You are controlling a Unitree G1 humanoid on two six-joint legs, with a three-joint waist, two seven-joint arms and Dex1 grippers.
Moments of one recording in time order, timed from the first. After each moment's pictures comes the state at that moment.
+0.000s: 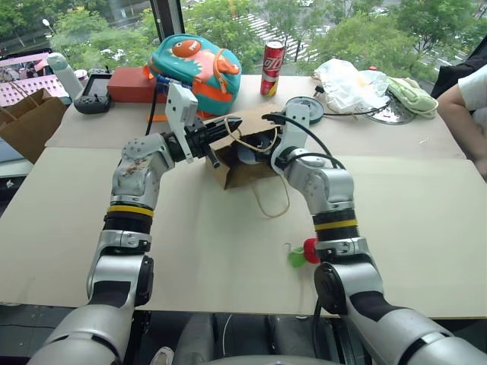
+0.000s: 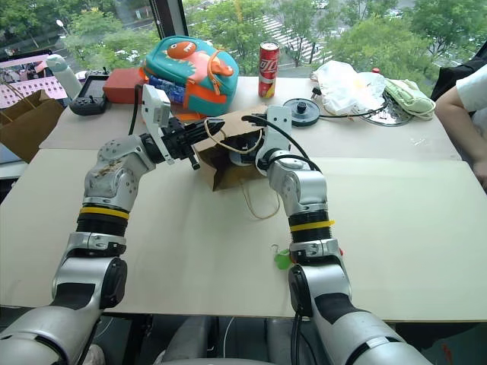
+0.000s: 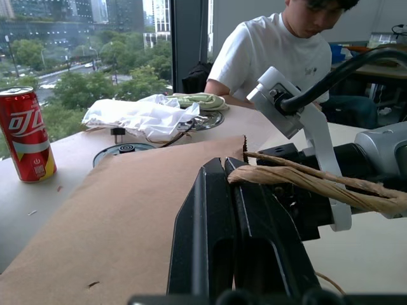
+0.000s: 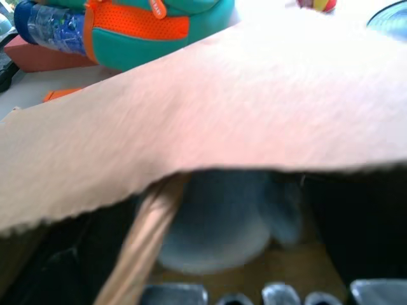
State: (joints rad) left arm -0.88 0.35 0.06 0.45 -0.36 0.22 -1.01; right arm -0.86 -0.05 -0.09 0.20 0.27 0.82 0.05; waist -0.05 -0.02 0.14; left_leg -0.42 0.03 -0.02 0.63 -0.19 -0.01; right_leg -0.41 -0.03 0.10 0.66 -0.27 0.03
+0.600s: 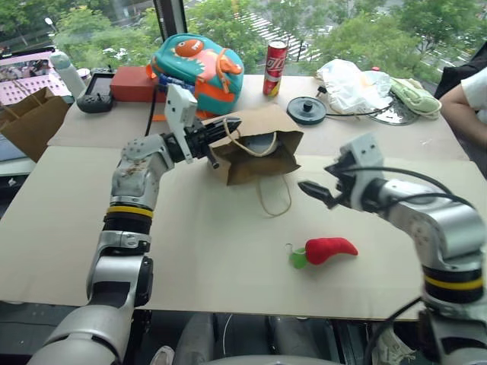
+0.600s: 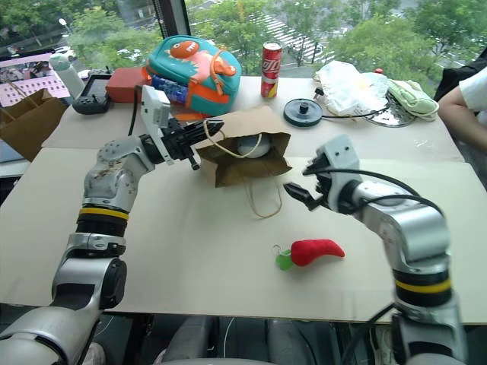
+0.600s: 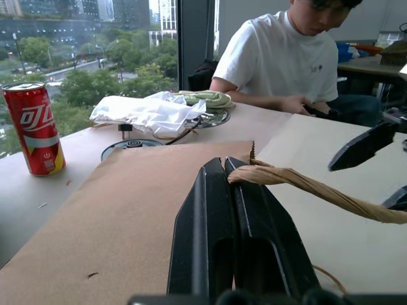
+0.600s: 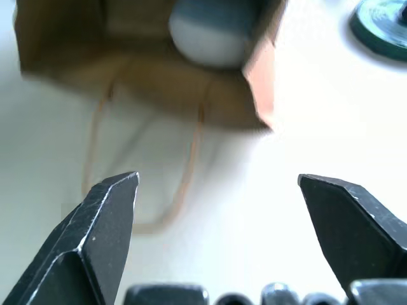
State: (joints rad) left arm -0.87 0.35 0.07 0.45 -0.36 0.22 -1.00; right arm -0.40 -0.80 -0.07 -0.48 0.49 1.08 0.63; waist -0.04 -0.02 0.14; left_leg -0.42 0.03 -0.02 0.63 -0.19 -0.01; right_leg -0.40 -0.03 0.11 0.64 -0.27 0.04
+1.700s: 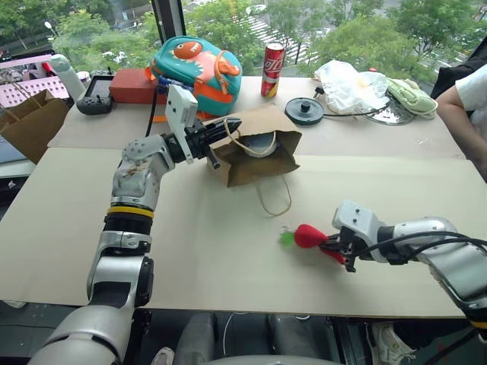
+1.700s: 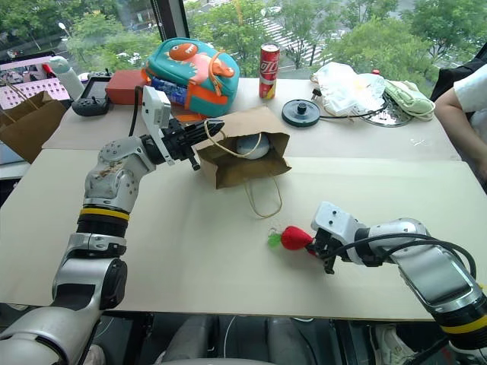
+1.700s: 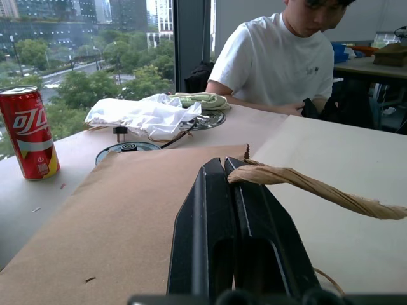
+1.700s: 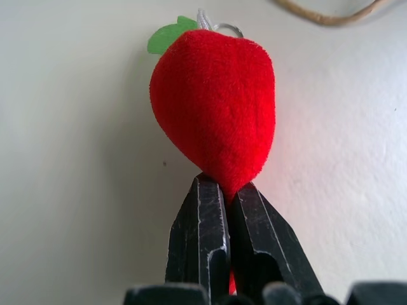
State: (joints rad) left arm -0.87 0.35 0.06 0.45 -0.36 0.22 -0.99; right arm -0.19 -0.95 0.12 -0.46 0.35 0.79 0.92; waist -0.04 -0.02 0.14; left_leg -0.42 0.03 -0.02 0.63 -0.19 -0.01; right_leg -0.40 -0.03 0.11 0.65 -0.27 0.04
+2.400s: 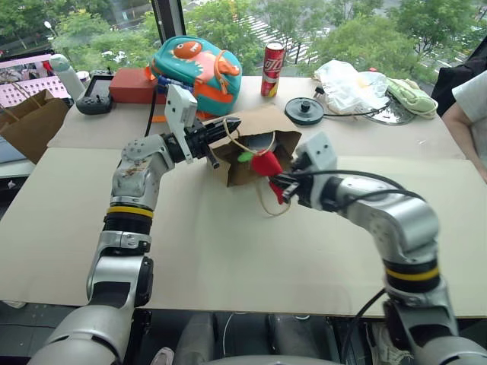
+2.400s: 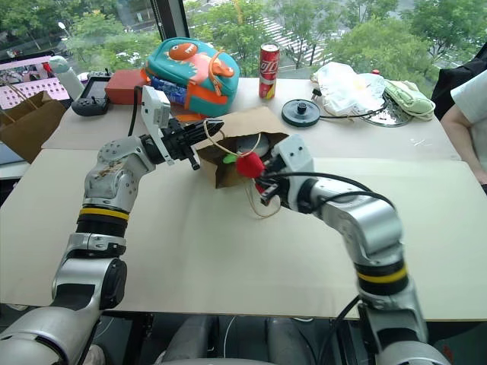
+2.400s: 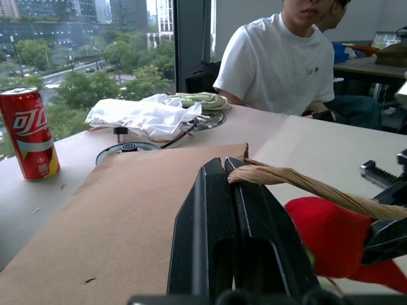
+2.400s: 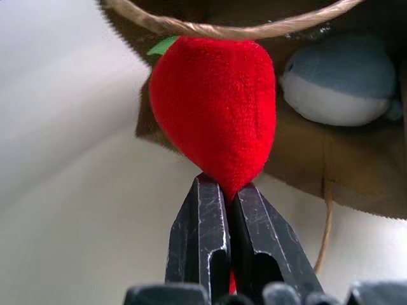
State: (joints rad) left arm -0.87 0.34 0.06 0.45 -0.36 0.22 -1.00; right arm -0.66 -0.36 0.13 -0.29 0.38 1.12 0.38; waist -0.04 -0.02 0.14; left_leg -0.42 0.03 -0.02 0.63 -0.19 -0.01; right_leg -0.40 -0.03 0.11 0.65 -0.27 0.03
